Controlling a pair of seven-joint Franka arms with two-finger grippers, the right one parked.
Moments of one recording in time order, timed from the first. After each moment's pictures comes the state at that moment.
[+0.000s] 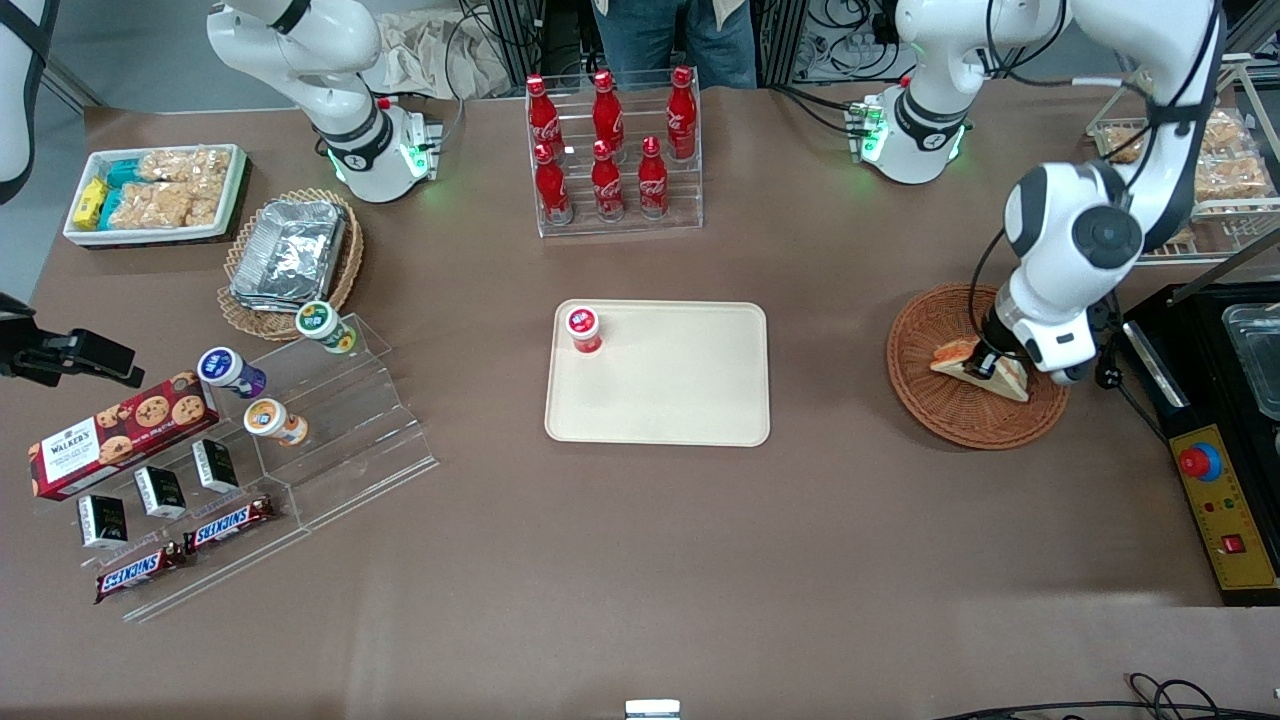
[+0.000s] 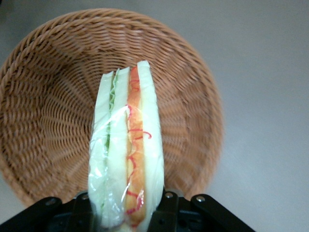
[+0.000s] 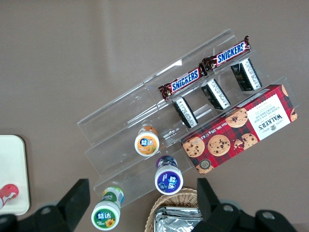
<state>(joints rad) -0.01 -0.03 -0.10 -2.40 0.09 2.39 -1.15</state>
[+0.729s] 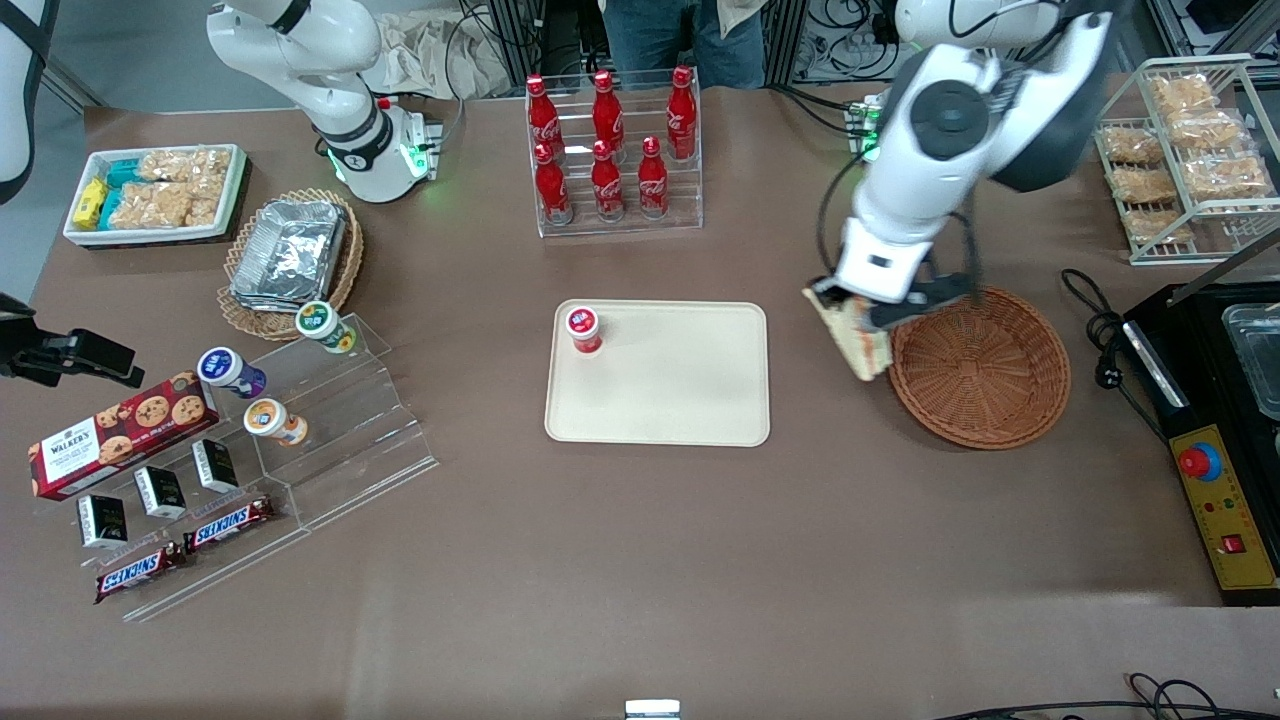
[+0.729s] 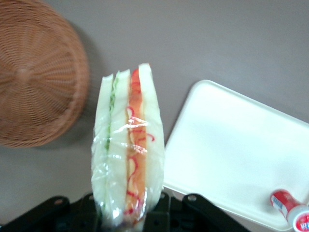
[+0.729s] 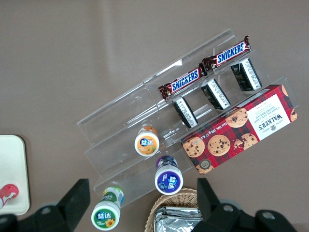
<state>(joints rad) -0.03 -0.03 -0.53 -2.08 -0.03 2.05 -0.84</state>
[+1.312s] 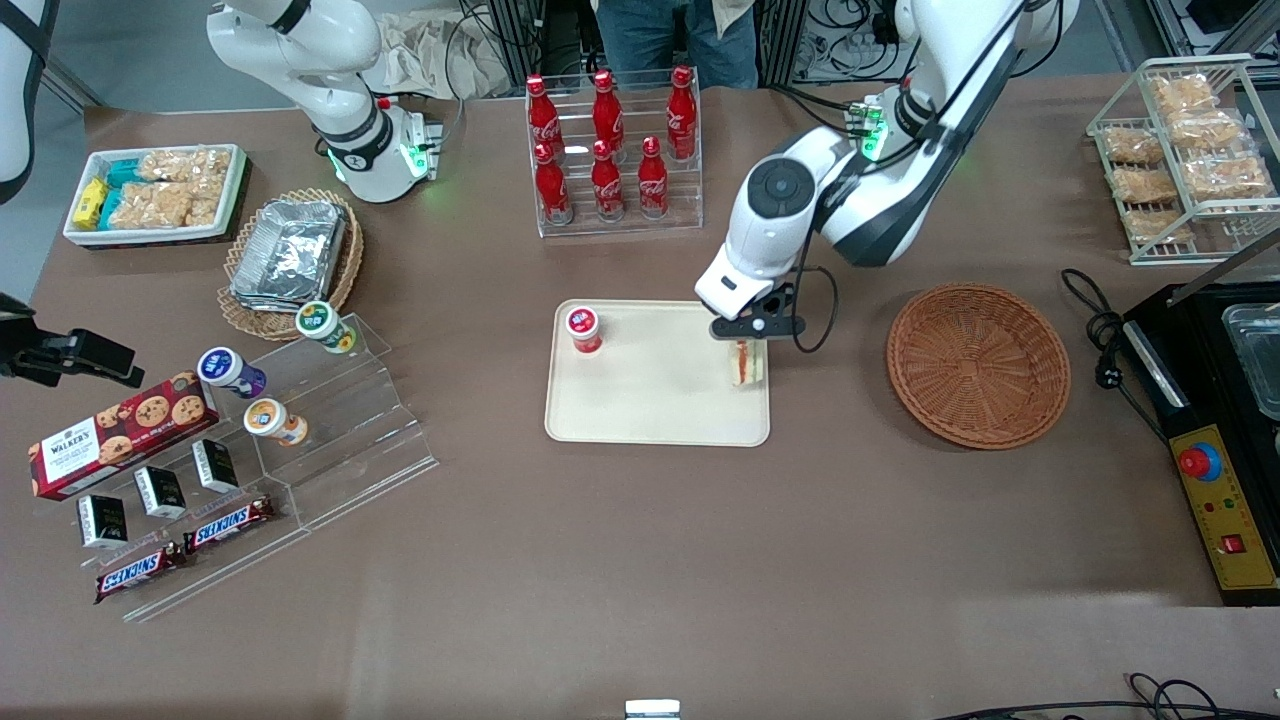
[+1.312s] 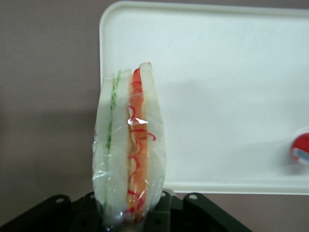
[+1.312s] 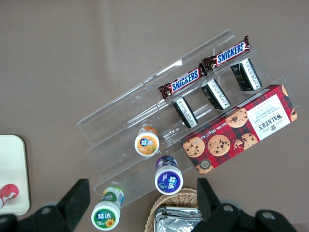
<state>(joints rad) -0.08 0.30 -0.66 -2.13 0.18 2.33 -0.83</state>
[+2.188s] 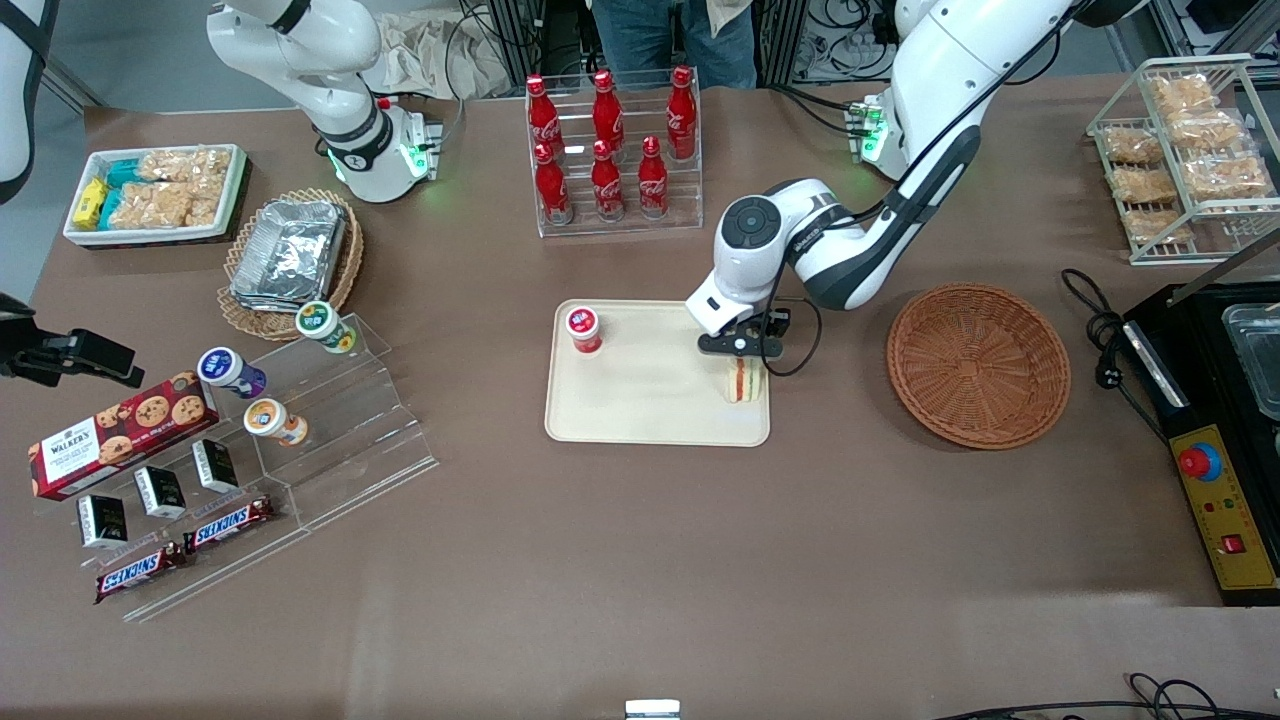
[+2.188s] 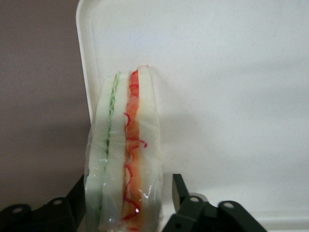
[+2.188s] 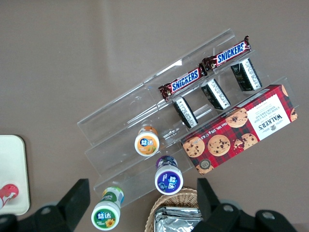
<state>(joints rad) -0.09 0.45 -0.66 -2.12 0.47 2.39 -0.95</state>
